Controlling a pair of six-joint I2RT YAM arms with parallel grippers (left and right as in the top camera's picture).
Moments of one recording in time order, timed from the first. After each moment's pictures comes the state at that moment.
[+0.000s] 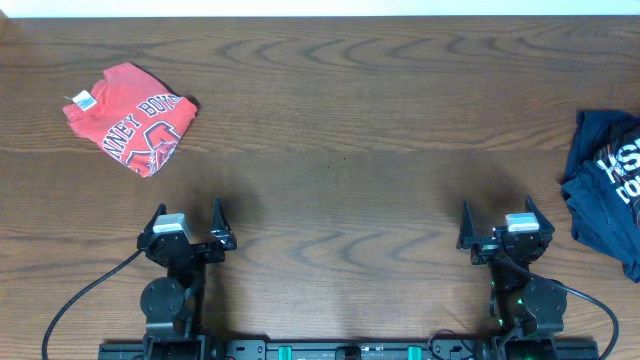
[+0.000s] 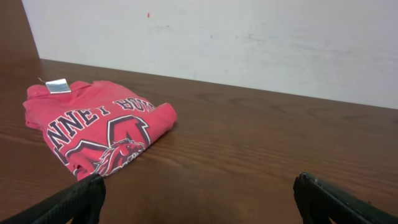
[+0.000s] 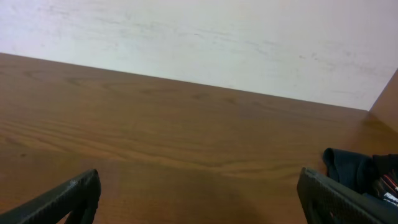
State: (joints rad) left arm 0.01 0.01 0.02 -0.11 -0.03 -0.14; right arm 0.05 0.01 0.01 -0.07 0.01 -0.12
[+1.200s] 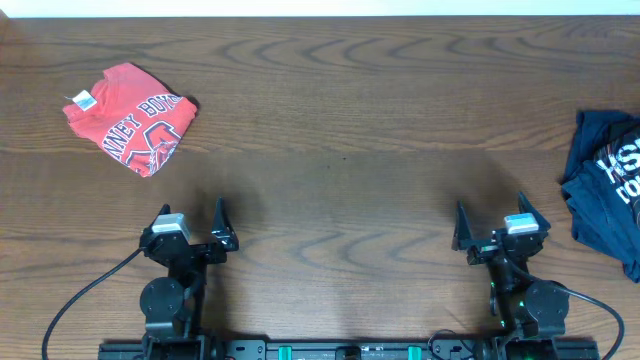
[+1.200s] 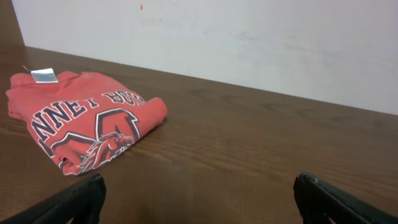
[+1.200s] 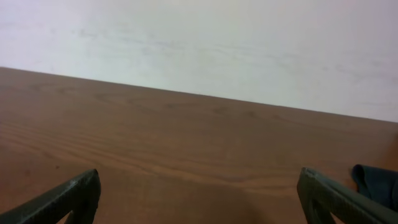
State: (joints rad) left arm 0.01 0.01 0.03 -0.14 0.00 -0.20; right arm 0.05 0.02 0.02 -0.03 -0.07 -0.07
